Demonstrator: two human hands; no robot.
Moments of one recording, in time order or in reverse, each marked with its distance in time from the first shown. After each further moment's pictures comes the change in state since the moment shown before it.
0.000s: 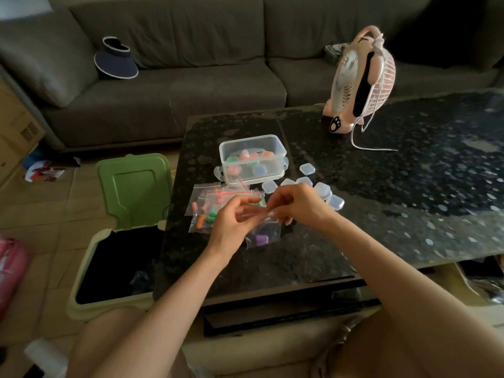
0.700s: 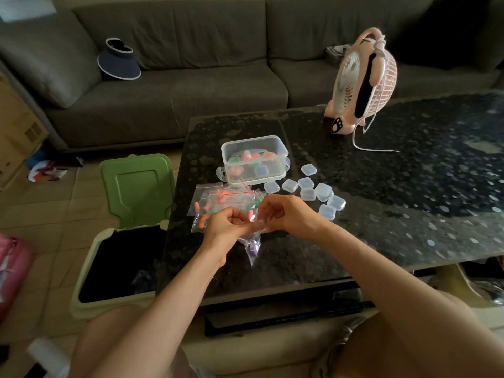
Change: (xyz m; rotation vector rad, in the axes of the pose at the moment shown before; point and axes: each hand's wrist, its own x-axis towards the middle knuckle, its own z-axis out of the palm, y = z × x) left_hand 0.003 -0.006 -0.008 -0.035 0.087 -0.323; right_hand 0.002 0.007 0.020 -0.050 -0.107 -0.110
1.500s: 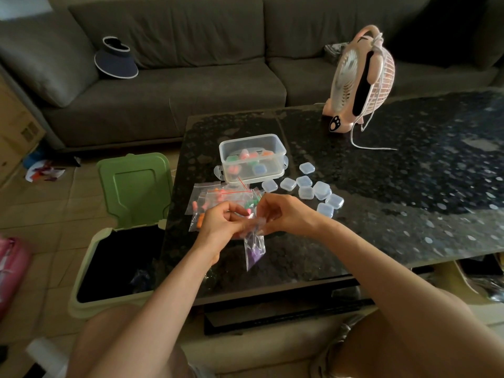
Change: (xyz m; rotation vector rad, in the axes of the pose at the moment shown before) left_hand -0.010 0.012 -0.007 -0.023 -0.088 0.055; right_hand -0.001 -0.002 -0.002 0.050 -0.060 0.026
